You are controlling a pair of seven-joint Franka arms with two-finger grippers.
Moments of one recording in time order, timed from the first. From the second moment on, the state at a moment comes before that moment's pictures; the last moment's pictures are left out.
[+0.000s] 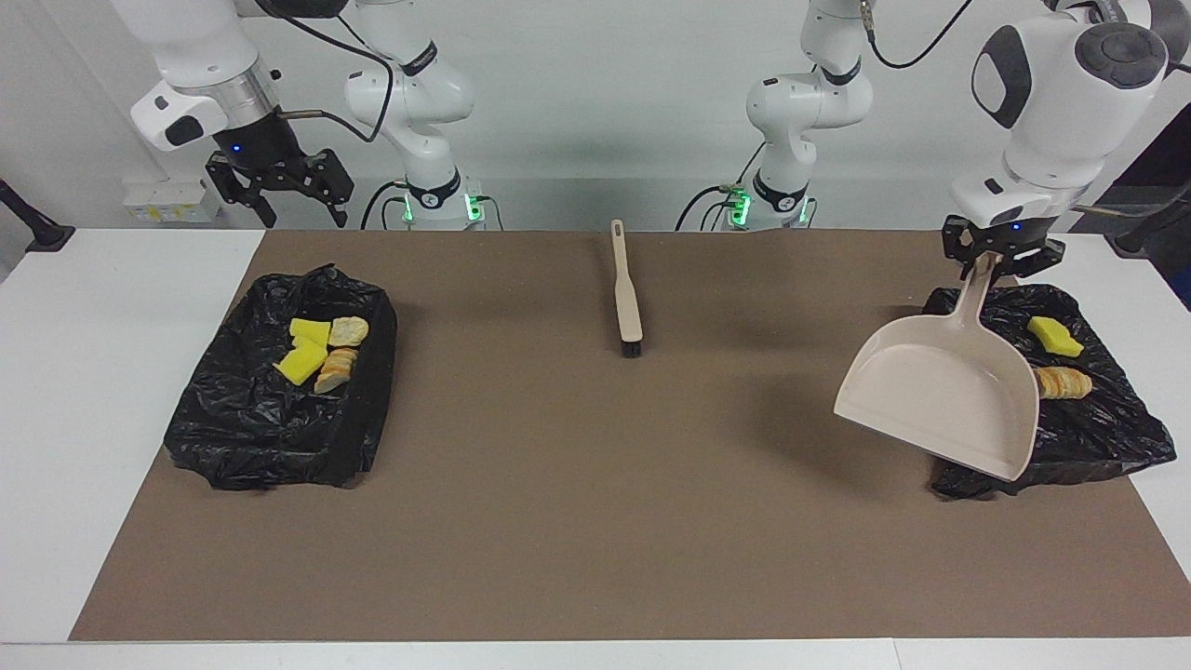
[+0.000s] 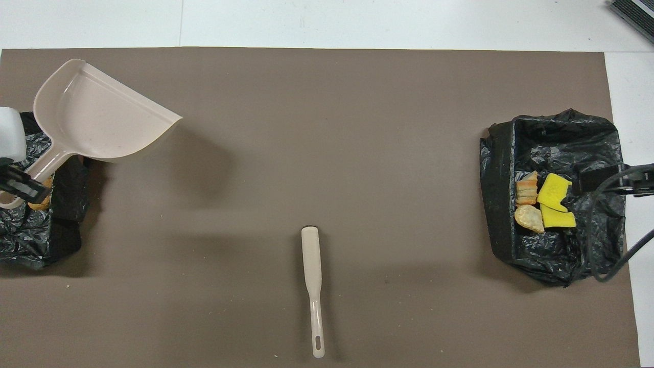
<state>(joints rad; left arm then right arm) 0.00 -0.02 -0.04 -1.71 0.15 1.62 0.48 0.06 -0.09 -0.09 -1.61 0.03 1.51 0.01</state>
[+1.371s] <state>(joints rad) -0.57 0.27 -0.05 -1.81 -0.03 2.14 -0.46 0.06 -0.09 -0.09 -1.61 -0.01 1.53 -0.03</state>
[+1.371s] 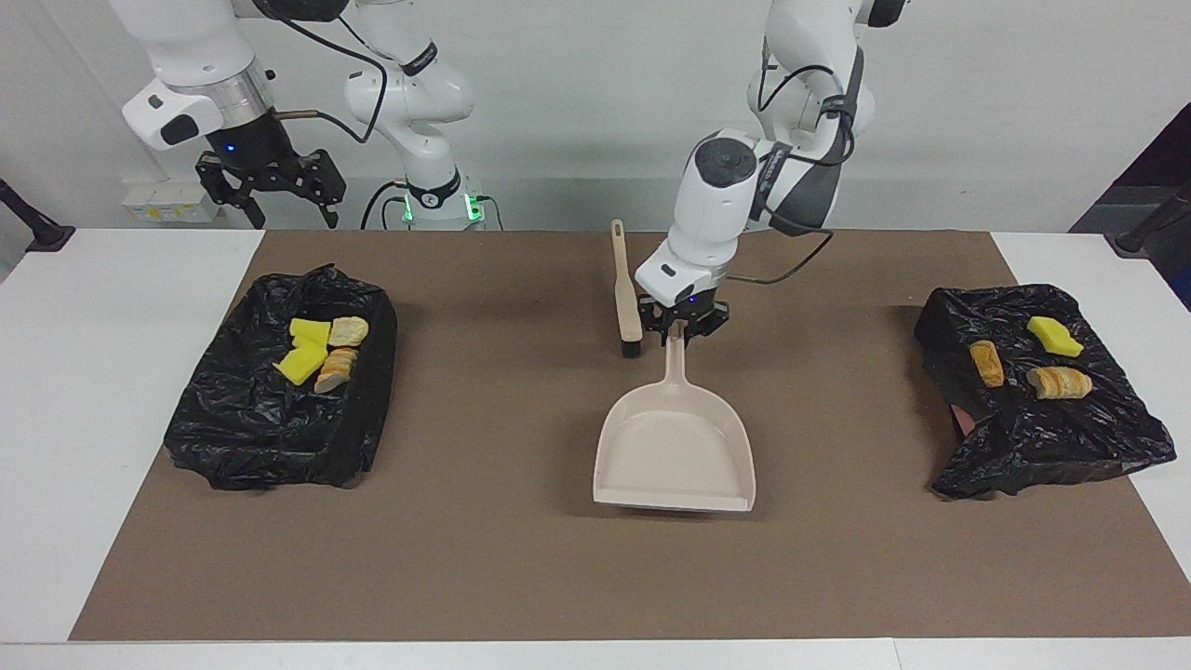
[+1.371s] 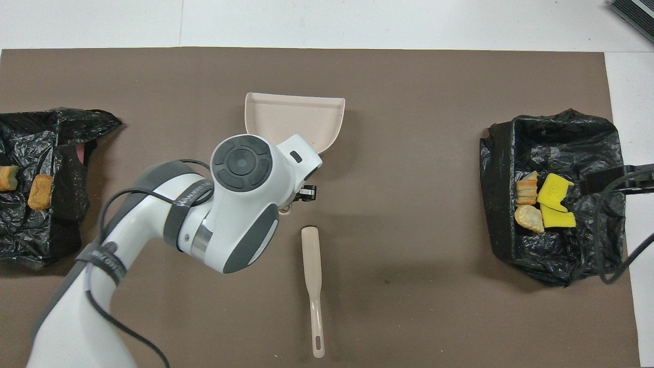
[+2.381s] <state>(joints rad) -0.51 0.27 0.03 -1.73 -0.03 2.17 -0.55 0.06 -0.09 -0.09 -1.61 -0.01 1.53 -0.03</state>
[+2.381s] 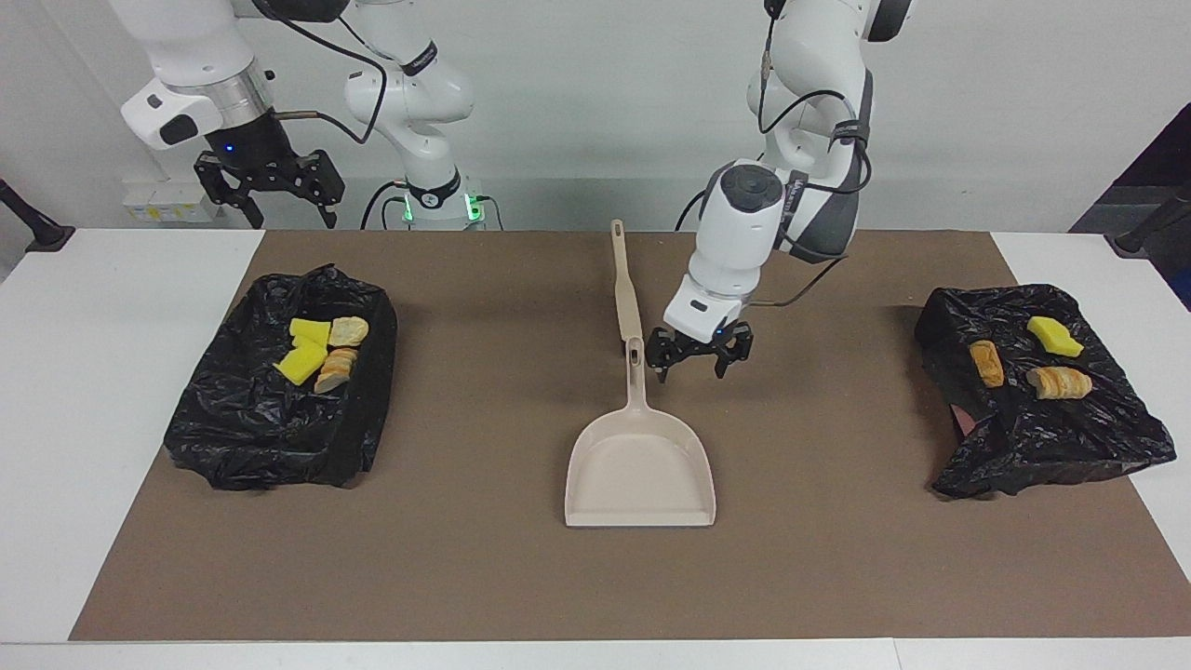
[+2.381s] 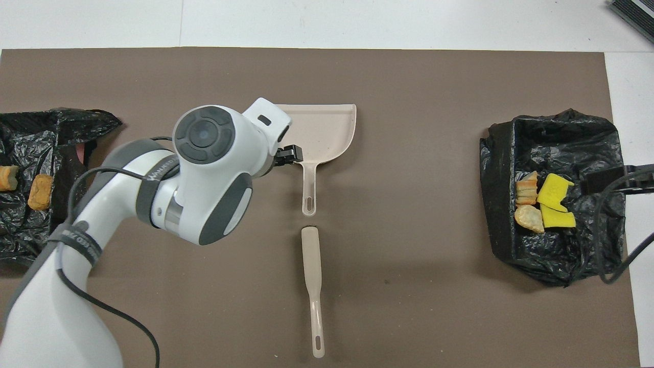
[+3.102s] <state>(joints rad) -0.15 0.21 0.04 -1.64 -0.10 1.94 -0.04 0.06 -0.09 -0.09 -1.61 -0.01 1.53 -0.03</state>
